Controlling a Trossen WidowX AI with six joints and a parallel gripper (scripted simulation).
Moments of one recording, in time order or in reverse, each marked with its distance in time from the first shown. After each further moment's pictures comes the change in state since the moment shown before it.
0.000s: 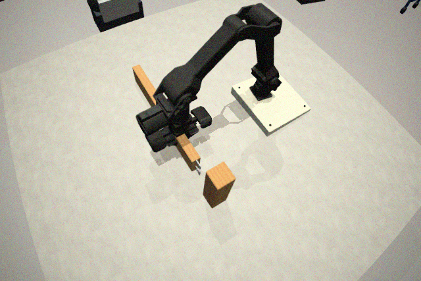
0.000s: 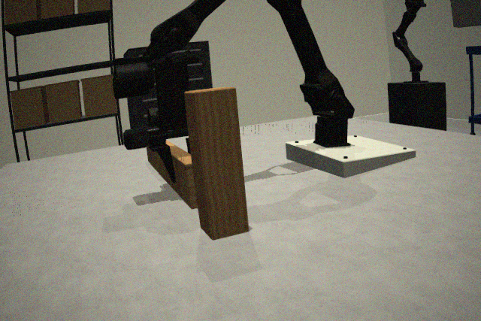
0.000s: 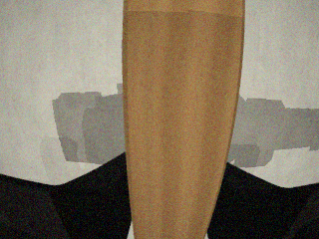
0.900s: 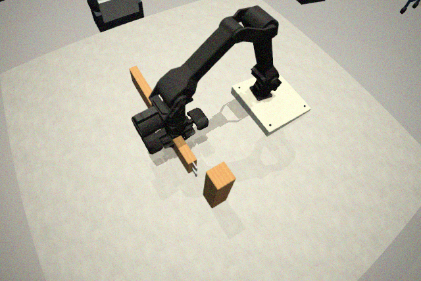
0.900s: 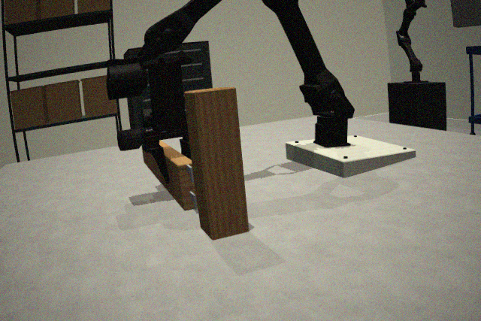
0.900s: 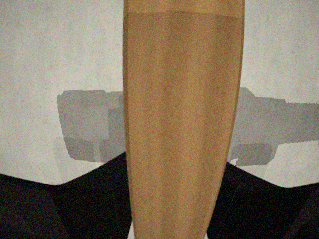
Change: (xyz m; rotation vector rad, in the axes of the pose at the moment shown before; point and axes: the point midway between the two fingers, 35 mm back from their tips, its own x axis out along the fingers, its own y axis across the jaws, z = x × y) arm 0.000 0.012 0.000 0.000 0.000 0.001
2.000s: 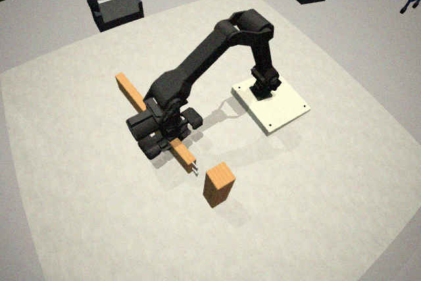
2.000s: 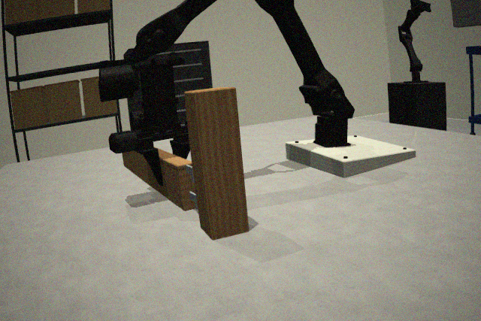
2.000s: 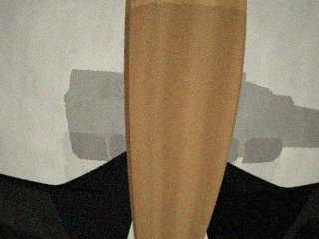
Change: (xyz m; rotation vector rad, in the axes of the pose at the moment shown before) arm 0.000 0.014 -0.001 -0.141 0.003 -0.005
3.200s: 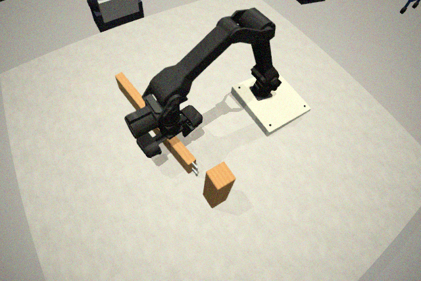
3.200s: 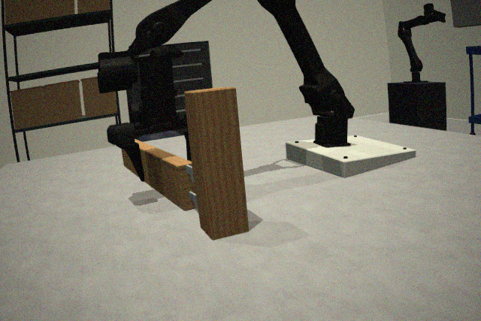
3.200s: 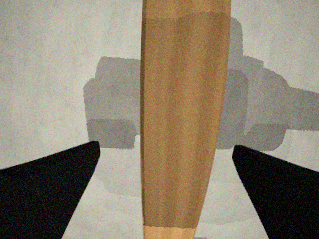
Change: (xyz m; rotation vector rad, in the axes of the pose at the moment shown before) arm -0.014 0.002 0.000 -0.002 -0.001 0.008
